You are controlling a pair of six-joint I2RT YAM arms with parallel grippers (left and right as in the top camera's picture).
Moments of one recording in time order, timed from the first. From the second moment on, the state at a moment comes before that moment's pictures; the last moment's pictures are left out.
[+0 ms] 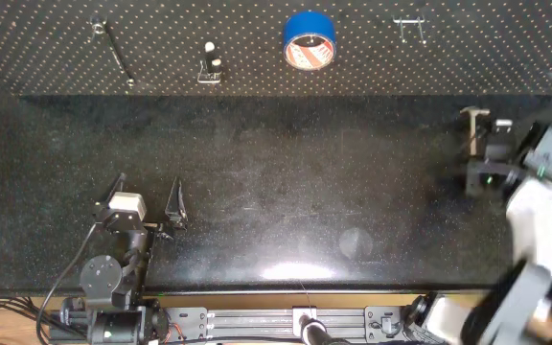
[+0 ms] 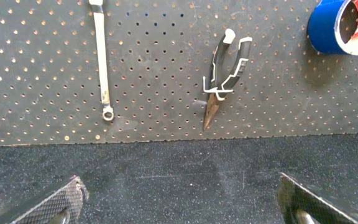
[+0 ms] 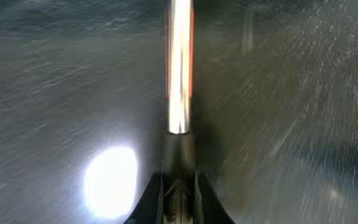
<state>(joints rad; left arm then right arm) 0.04 0.01 0.01 -0.06 0.14 -0.05 -0.53 1.43 0.76 -0.45 -0.24 -0.44</state>
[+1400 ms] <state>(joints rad) 0.04 0.01 0.01 -0.06 0.14 -0.05 -0.17 0.66 0.28 0.24 -0.18 0.02</state>
